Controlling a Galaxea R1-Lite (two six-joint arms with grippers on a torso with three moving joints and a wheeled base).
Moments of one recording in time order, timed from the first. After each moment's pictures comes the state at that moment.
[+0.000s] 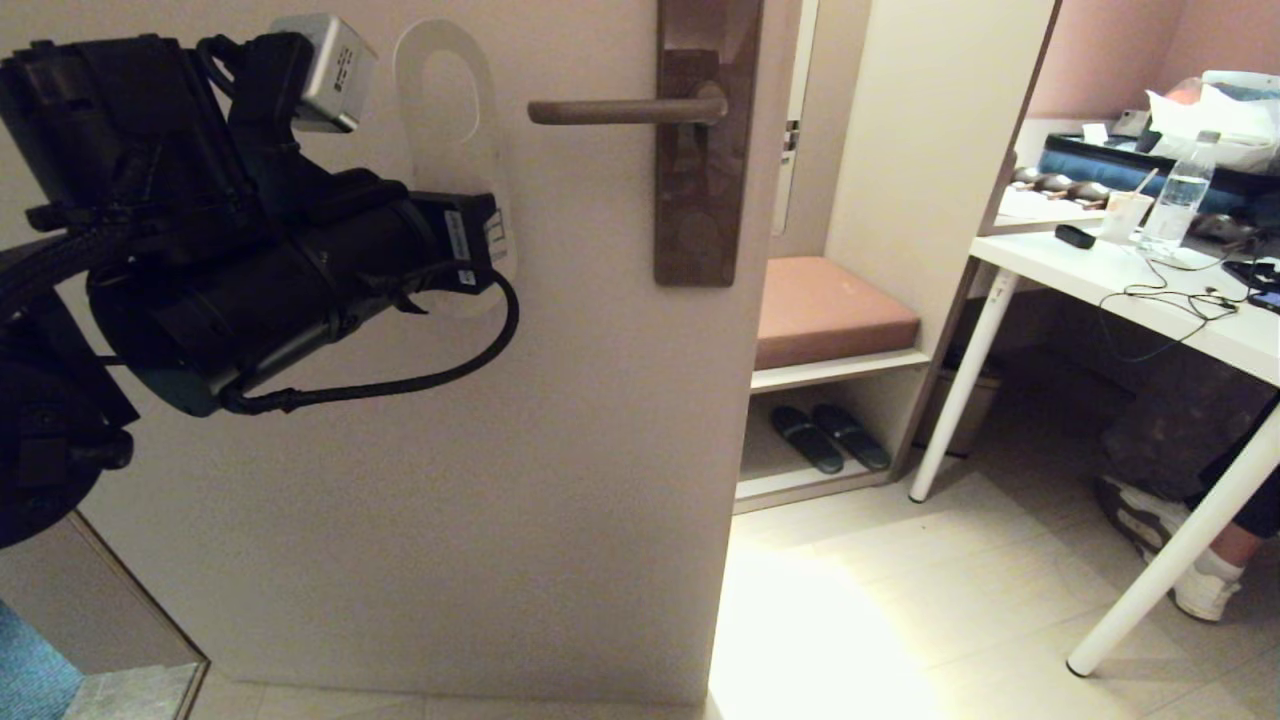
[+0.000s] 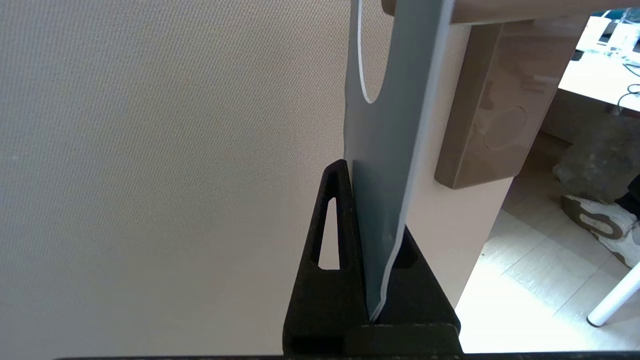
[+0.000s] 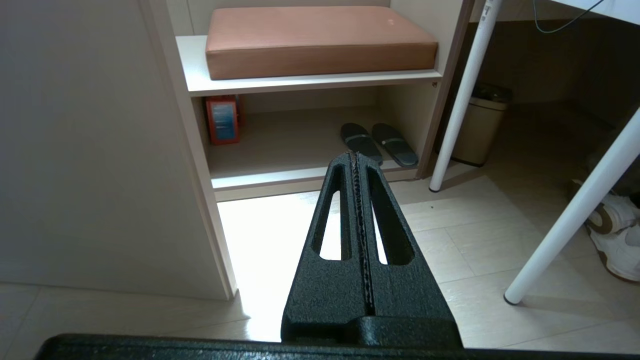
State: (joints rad) left arm -0.55 1.55 -1.07 -0.56 0.18 0.01; right arm 0.00 0.00 0.00 -0.01 0.00 0.02
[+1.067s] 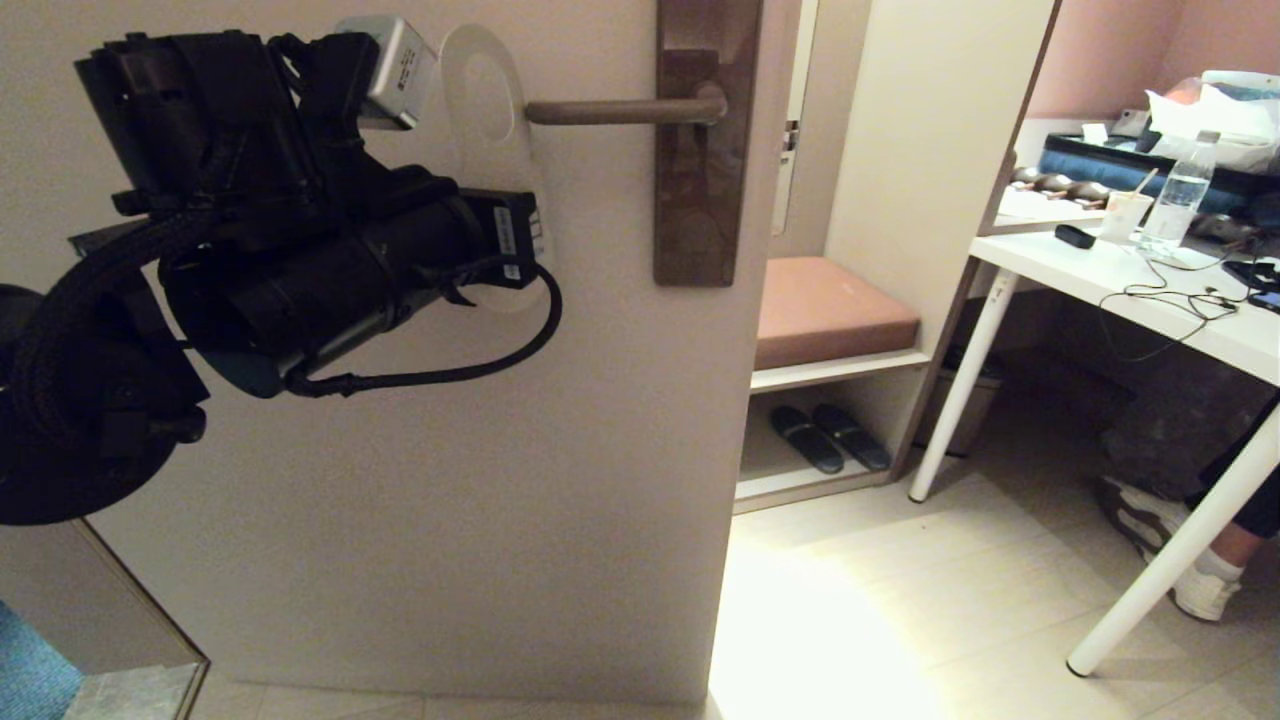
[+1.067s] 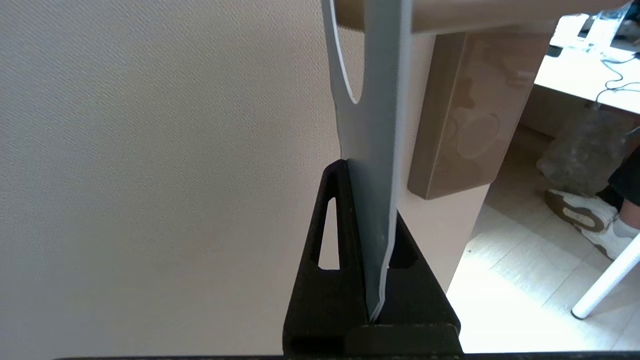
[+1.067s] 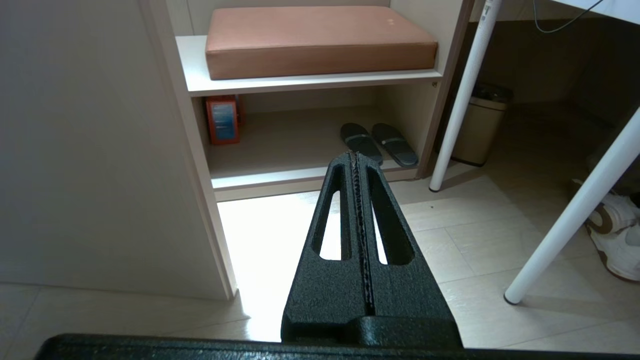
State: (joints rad) left arm -0.59 1.62 -1.14 -0.55 0.17 0.01; right arm 0.00 0.00 0.00 -0.01 0.00 0.02
